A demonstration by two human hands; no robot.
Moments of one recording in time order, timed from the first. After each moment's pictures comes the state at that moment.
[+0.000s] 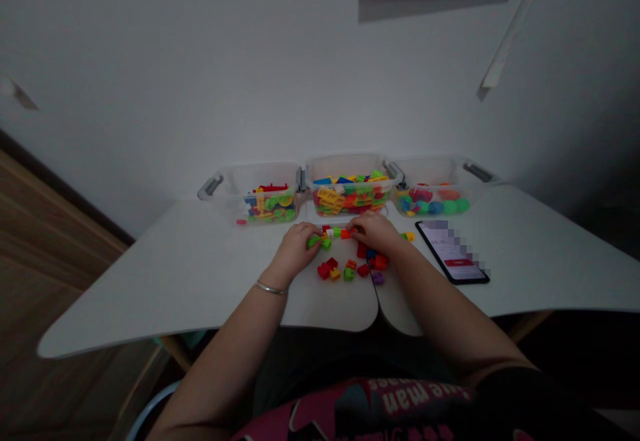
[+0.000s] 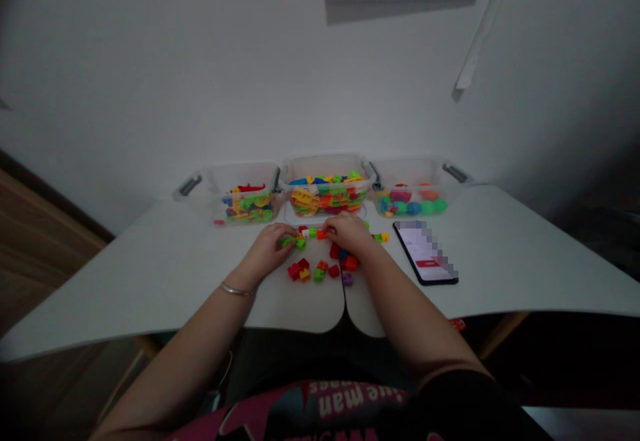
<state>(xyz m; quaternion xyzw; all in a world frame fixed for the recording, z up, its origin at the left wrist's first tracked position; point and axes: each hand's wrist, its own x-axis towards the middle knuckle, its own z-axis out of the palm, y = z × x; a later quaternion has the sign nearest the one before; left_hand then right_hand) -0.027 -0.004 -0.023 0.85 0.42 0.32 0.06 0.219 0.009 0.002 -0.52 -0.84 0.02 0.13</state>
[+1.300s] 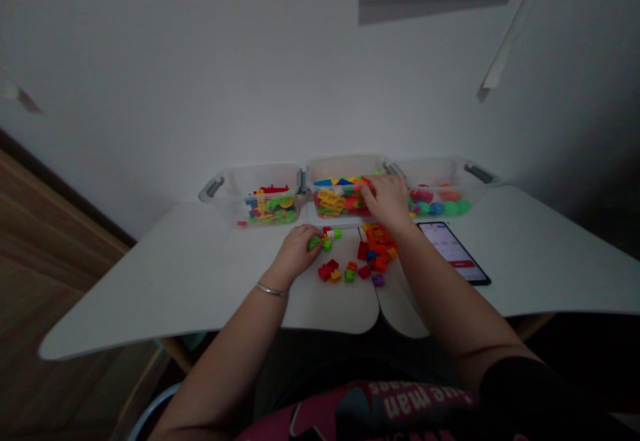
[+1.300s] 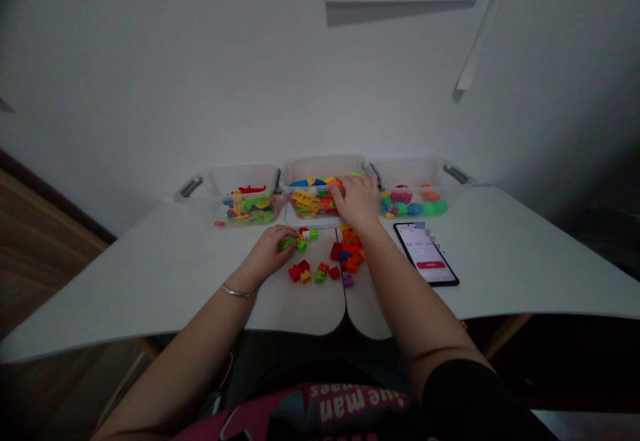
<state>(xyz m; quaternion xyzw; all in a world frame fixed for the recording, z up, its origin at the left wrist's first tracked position) -0.030 -0.004 -0.024 0.85 0.42 0.32 0.07 0.221 0.032 0.041 -0.57 -0.70 -0.12 0.41</state>
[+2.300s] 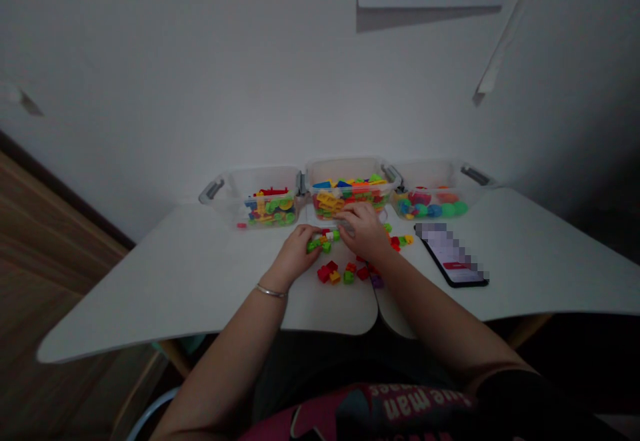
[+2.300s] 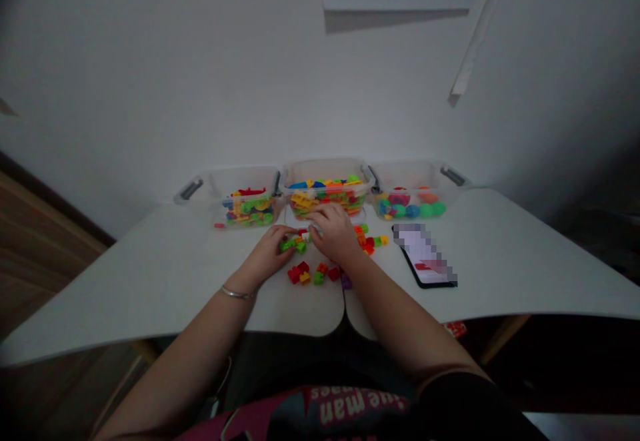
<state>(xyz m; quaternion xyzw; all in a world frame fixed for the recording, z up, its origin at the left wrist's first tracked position) -0.027 -0.009 -0.019 0.84 0.43 0.33 0.09 0.185 -0.013 0.014 -0.45 -0.81 -0.08 0.37</state>
